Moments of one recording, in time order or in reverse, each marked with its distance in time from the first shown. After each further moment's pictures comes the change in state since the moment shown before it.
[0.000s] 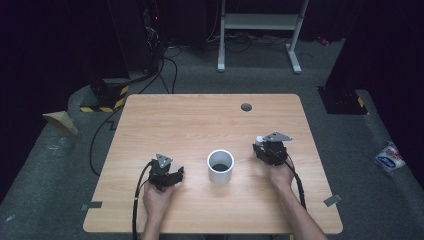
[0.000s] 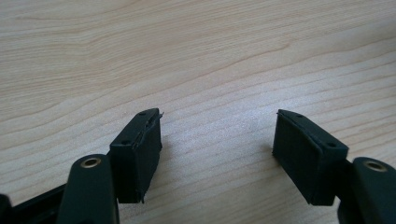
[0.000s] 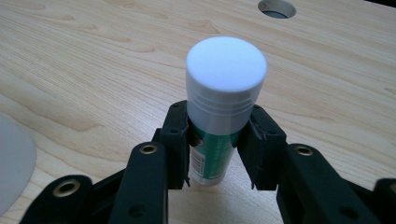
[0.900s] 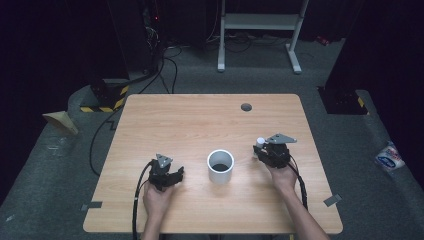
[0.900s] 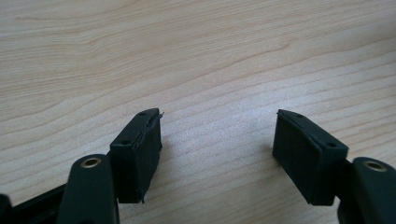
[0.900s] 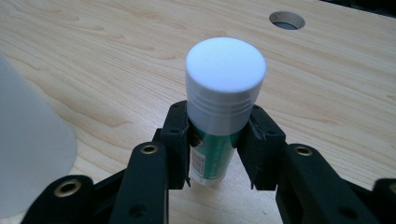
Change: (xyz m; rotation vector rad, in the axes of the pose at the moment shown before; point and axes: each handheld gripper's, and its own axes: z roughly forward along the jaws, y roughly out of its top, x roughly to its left) left arm 0.000 0.000 0.000 0.001 -0.002 0.002; right arm 0.004 0.002 -0.022 -0.024 0.050 -0.007
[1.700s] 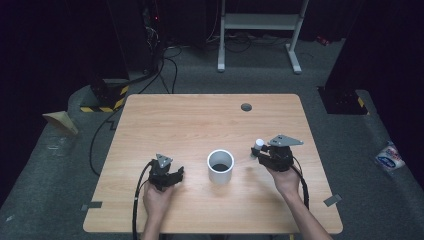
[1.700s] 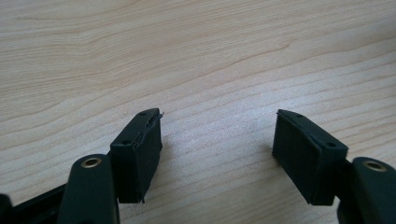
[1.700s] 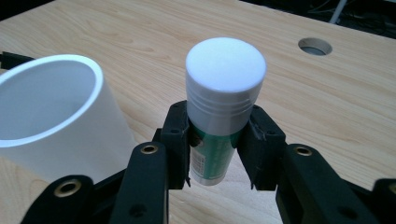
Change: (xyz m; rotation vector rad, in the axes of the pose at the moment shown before) left arm 0.000 0.000 0.000 0.000 0.002 0.002; right arm 0.013 0.011 -0.033 -0.057 0.113 -0.028
